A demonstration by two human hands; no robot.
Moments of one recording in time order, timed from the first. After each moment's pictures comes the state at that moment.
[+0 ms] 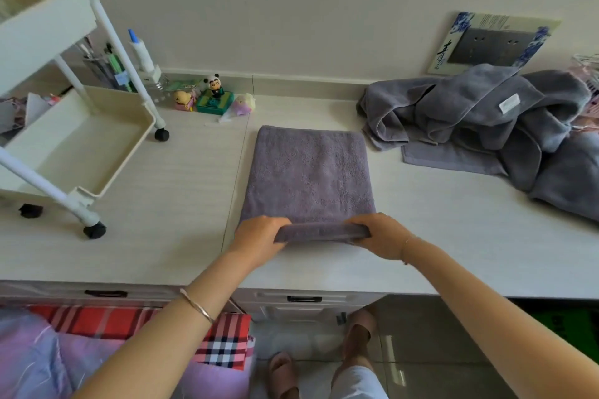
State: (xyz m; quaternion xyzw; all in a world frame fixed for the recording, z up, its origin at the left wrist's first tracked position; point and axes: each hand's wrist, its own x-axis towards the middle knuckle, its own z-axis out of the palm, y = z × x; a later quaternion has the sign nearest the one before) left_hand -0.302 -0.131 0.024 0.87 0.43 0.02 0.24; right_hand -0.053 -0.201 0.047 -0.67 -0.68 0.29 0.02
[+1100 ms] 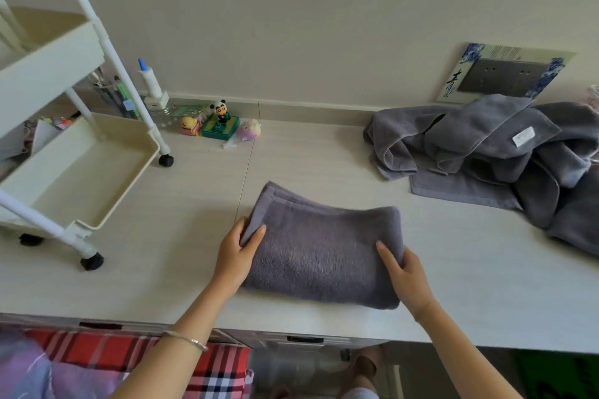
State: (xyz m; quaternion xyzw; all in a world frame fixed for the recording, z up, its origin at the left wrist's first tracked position) left_hand -0.314 -0.098 0.000 0.60 0.56 0.35 0.45; right_hand -0.048 -0.214 0.025 -0.73 -0.34 0.40 0.43
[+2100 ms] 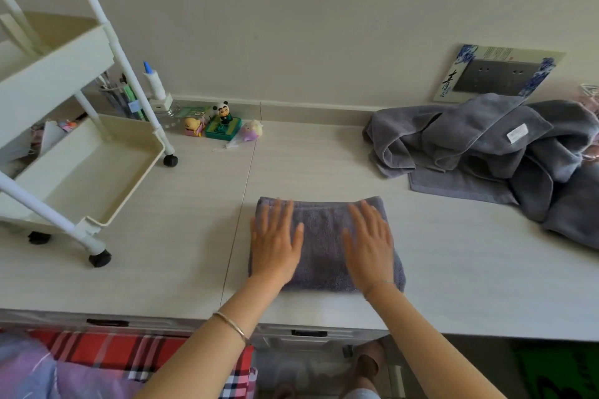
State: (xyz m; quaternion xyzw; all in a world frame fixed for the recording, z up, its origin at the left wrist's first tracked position) left_hand -0.262 -0.115 0.008 0.80 0.57 0.16 0.14; right_hand -0.099 -0.176 0.009 -0.79 -0.56 0.02 0.24
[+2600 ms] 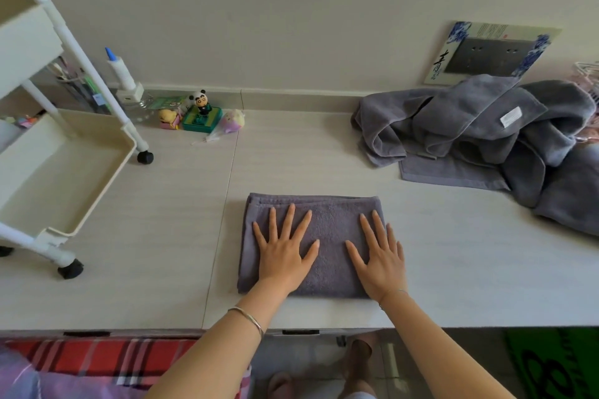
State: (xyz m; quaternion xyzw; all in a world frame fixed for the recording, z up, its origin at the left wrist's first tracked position) left_hand -0.230 -0.116 -0.026 0.84 0.53 -0.03 0.12; right_hand -0.053 -0.202 -0.032 -0.84 -0.51 0.14 0.11
